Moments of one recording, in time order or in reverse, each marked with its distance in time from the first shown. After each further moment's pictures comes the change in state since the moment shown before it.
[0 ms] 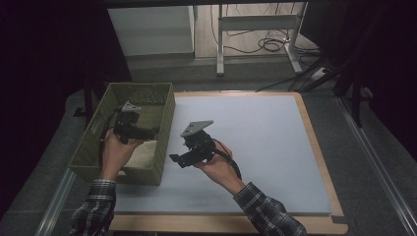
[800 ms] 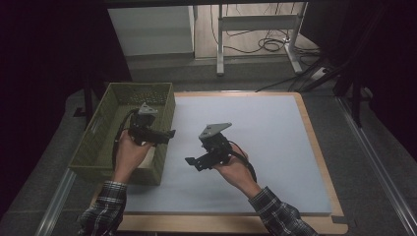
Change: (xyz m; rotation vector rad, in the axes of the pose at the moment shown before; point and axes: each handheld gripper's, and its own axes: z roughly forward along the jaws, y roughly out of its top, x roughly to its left) left arm -0.046 0.013 0.008 -0.006 -0.055 0.081; right arm -0.021 -0.030 -0.027 0.013 0.003 0.029
